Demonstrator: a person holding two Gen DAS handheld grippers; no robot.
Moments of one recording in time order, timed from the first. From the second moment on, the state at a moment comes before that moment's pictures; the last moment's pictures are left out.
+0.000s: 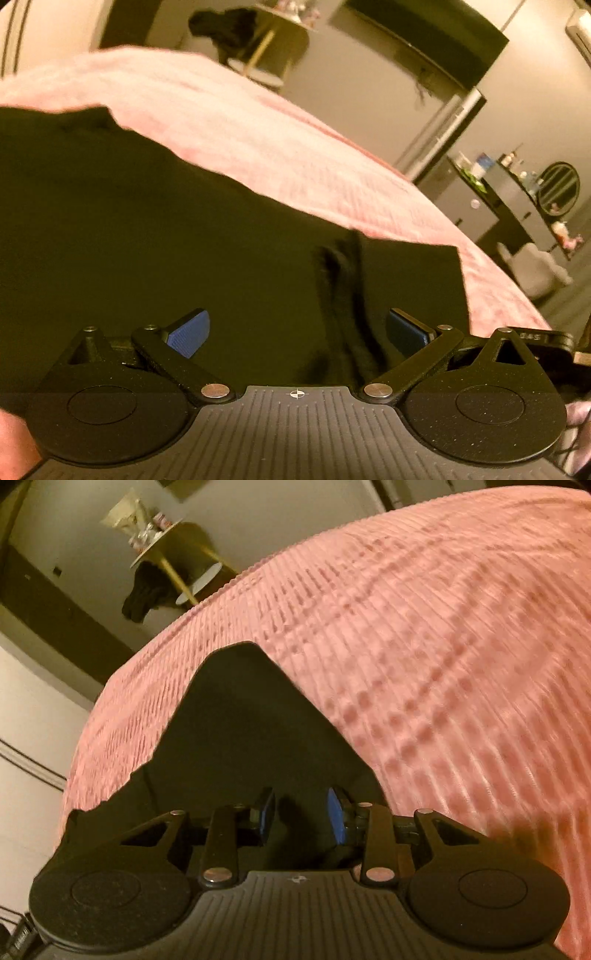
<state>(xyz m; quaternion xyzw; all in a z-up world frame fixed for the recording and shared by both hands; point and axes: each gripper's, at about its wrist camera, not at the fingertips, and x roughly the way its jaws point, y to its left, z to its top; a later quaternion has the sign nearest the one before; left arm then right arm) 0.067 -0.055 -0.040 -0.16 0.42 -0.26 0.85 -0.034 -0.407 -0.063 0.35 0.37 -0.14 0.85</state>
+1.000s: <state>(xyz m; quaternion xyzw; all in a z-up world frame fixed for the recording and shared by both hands) 0.111 -0.015 -0.029 -0.18 0.42 -0.24 0.86 -0.038 -0.396 -0.052 0.39 0.30 -0.04 0.87</state>
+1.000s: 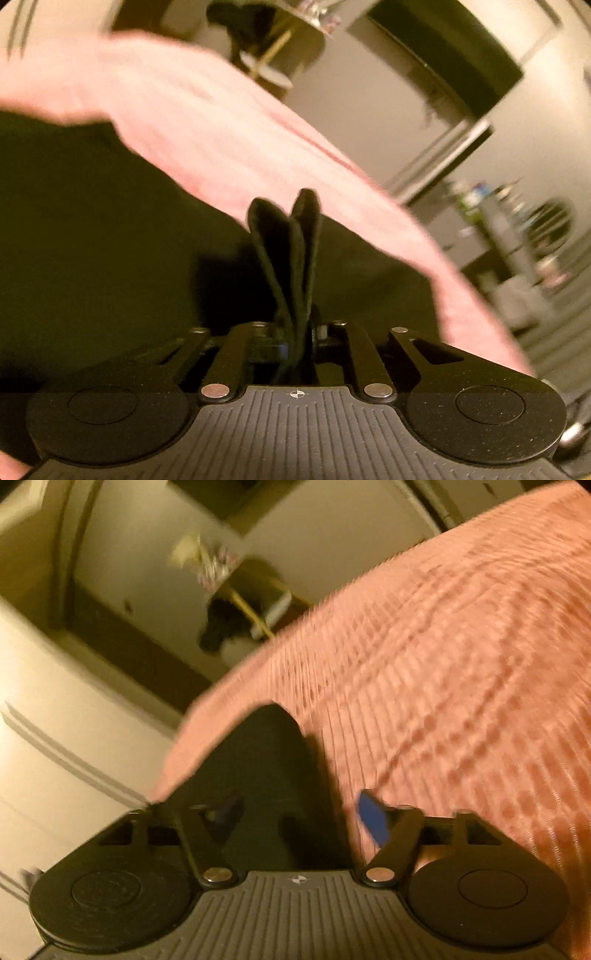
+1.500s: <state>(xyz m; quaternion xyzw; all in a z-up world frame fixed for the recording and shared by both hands) 0.117 0.024 -0.082 -0.27 0.43 -0.21 0.83 0.055 -0.319 -0.075 0.12 0.48 -0.11 0.86</state>
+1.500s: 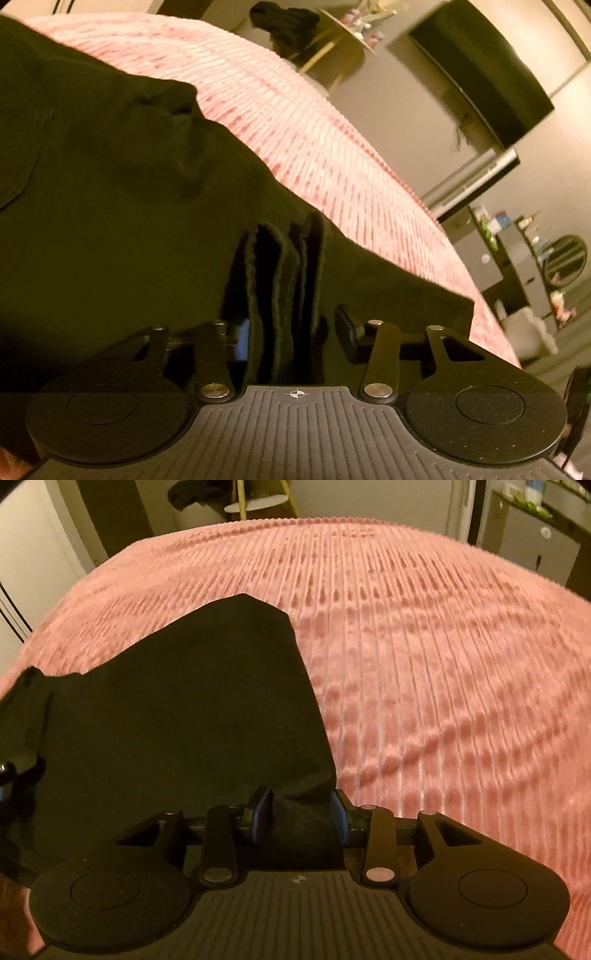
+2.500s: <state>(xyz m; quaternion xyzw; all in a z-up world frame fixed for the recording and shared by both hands) 0.125 0.027 -0.093 -0.30 0.42 -0.26 0.82 0.048 -0.313 -0.067 0.21 0.34 -0.10 0.91</state>
